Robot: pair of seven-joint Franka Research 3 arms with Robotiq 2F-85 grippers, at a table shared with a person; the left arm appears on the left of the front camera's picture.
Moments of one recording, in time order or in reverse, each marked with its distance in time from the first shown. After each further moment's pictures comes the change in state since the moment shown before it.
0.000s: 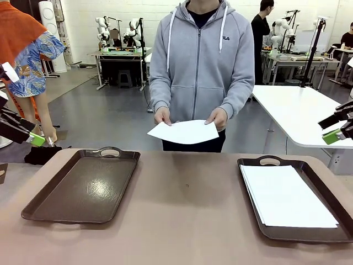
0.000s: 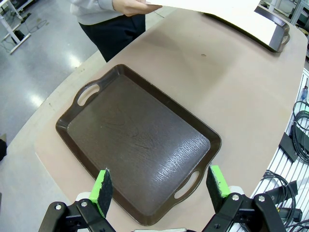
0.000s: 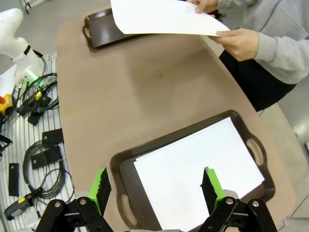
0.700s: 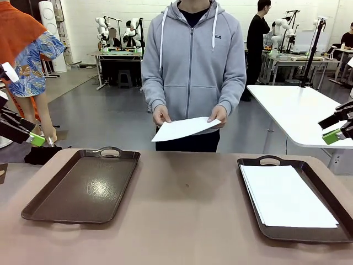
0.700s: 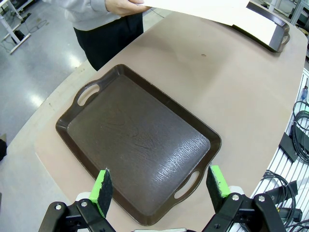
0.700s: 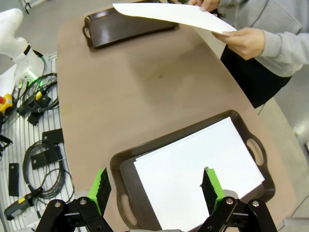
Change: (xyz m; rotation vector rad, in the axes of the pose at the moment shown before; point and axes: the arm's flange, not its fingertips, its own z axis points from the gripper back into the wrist) left arm 0.000 0.000 0.000 0.000 0.000 0.000; right arm 0.000 0.000 0.000 0.000 0.000 0.000
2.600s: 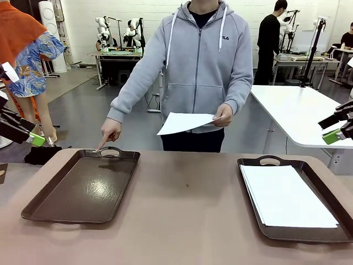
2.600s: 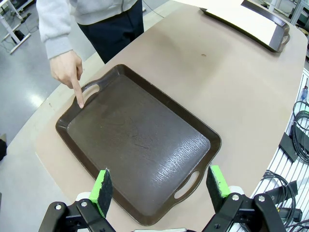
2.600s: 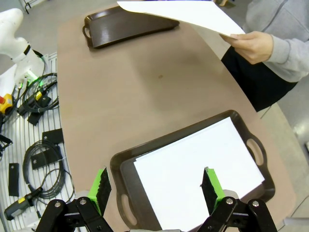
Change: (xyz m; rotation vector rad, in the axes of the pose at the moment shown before) left arm 0.000 0.000 0.000 0.000 0.000 0.000; right arm 0.000 0.000 0.000 0.000 0.000 0.000
